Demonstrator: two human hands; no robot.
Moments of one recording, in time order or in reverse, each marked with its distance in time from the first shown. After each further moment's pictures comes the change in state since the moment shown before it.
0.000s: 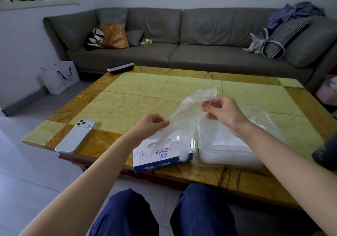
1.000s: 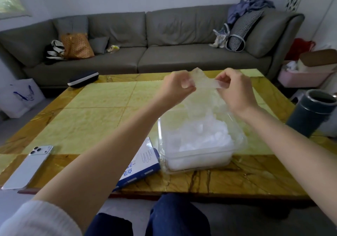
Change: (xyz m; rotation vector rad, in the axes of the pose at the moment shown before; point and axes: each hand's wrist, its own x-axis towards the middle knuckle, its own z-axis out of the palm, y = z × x) left_hand 0.074 0.166 0.106 0.315 0.184 0.616; right_hand 0.012 -0.002 -0.127 -0.682 0.531 -0.355
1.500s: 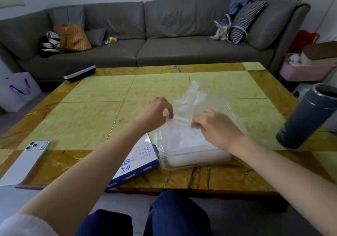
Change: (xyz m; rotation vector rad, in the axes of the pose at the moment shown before) left_hand -0.044 -0.082 0.015 0.325 -0.342 -0.015; right_hand -0.071 0.006 0.035 -0.276 -0.592 -0.368
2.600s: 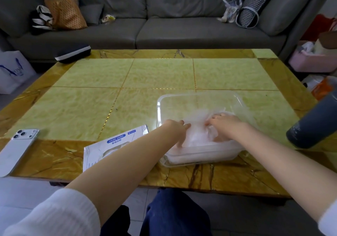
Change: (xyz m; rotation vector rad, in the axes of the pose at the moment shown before) left_hand 0.026 0.026 0.083 0.536 -0.788 -0.084; right_hand 0.034 0.062 0.057 -0.300 -0.696 0.274
